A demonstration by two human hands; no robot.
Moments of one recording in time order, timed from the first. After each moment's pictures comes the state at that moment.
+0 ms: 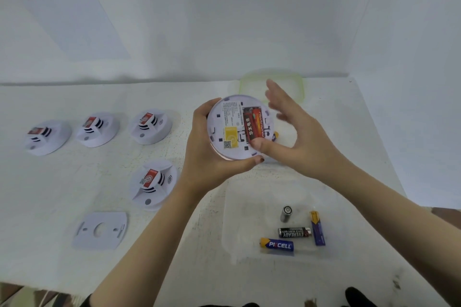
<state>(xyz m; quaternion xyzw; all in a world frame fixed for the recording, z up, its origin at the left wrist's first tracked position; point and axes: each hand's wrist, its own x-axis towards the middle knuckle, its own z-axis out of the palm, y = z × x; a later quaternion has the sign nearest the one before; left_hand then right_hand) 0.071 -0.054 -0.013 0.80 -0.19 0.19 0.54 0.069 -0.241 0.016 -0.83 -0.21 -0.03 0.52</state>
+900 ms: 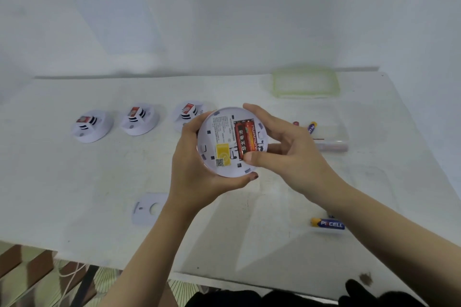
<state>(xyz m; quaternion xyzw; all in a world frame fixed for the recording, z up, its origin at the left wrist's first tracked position) 0.011 0.041 -0.001 0.84 -0.16 0.24 0.46 0.014 -0.136 0.031 -0.68 -0.17 0.07 0.71</state>
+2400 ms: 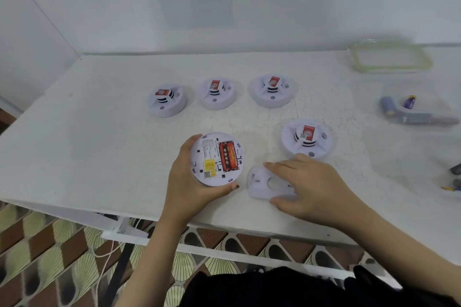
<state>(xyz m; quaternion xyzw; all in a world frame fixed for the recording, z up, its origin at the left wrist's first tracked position) -0.044 0.274 -0.052 0.87 -0.06 0.12 0.48 -0.040 0.032 -0.032 -0.95 -0.27 0.01 0.15</state>
